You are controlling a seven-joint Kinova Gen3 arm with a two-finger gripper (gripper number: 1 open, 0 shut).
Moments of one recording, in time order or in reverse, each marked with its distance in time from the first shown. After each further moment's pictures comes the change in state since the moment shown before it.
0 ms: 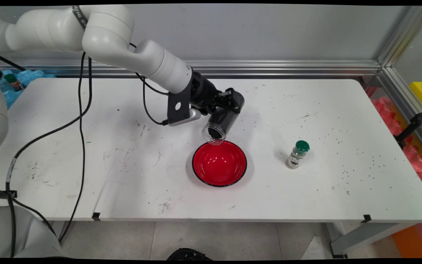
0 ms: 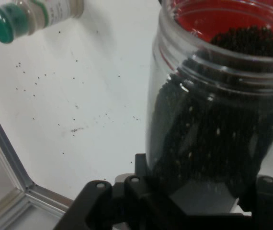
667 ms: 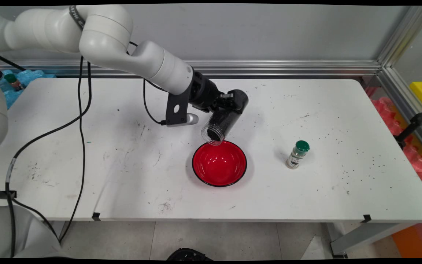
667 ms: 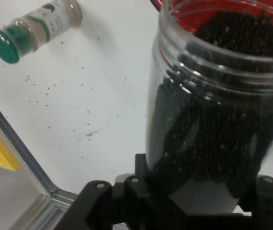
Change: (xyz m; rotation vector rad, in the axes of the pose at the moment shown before) arm 0.009 -0.008 -0.005 0.014 -0.027 0.138
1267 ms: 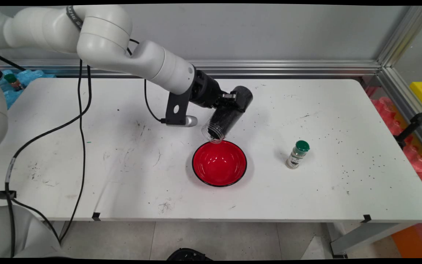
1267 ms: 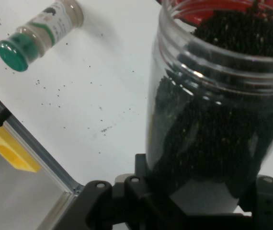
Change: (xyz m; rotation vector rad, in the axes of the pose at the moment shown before) arm 0.005 -0.010 -0.005 0.012 -0.038 0.122
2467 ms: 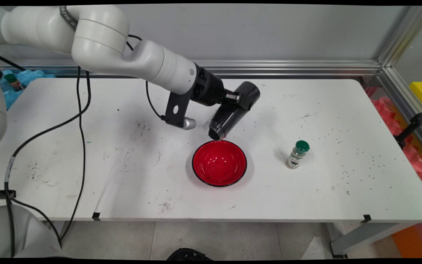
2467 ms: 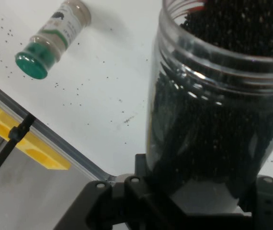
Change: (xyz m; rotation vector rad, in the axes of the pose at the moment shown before) arm 0.006 -0.016 -0.009 0.023 -0.049 0.161
